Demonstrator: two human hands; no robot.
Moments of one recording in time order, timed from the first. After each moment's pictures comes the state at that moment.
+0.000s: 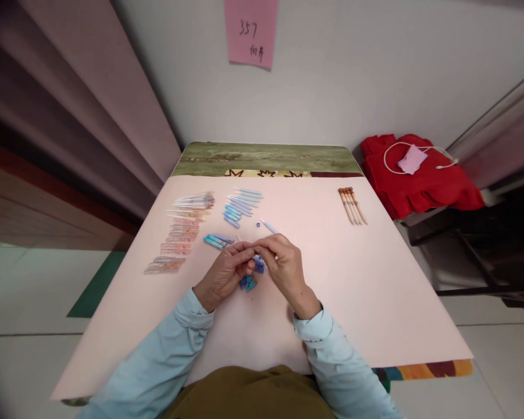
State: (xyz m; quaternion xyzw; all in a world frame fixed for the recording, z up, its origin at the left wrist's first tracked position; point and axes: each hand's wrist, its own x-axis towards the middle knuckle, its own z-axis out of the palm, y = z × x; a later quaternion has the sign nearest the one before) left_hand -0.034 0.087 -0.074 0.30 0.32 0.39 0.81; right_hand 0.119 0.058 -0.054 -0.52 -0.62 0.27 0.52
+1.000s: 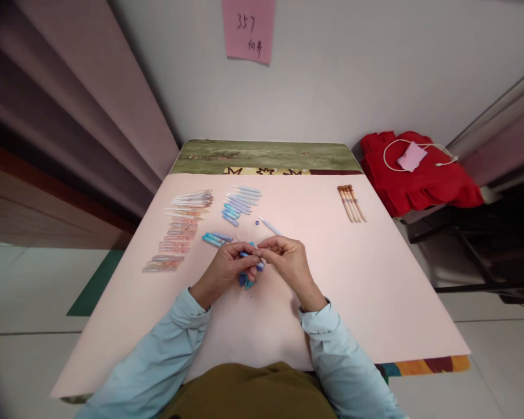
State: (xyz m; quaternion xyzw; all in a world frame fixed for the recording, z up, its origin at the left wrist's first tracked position) left_hand -0.039 0.086 -0.066 0.48 0.36 0.33 0.73; right_hand 0.129 0.060 -0.058 -0.52 -0.45 0.51 0.52
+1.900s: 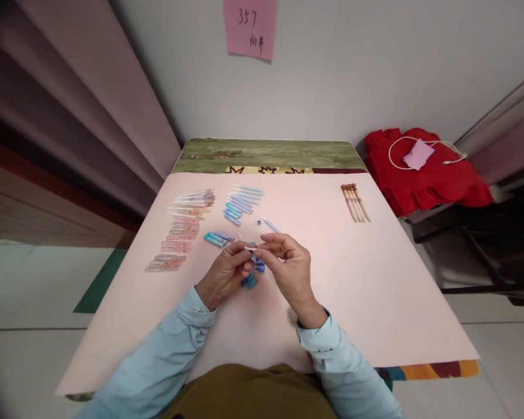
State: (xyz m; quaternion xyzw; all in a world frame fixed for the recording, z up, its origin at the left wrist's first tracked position) left_hand -0.033 0.084 -0.074 0.26 0.31 0.41 0.82; right_hand 0.111 0.045 -0.039 -0.50 -0.40 0.46 0.62
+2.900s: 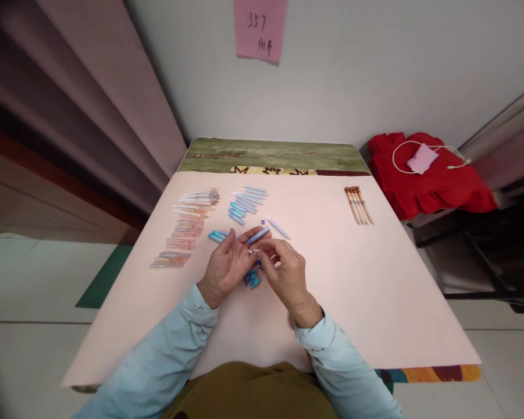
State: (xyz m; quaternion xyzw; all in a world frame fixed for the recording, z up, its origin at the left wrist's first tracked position) left_hand -0.033 0.092 -0.062 0.13 0.22 0.44 0.86; right_hand 0.105 0.040 -0.050 -0.55 -0.62 0.22 0.51
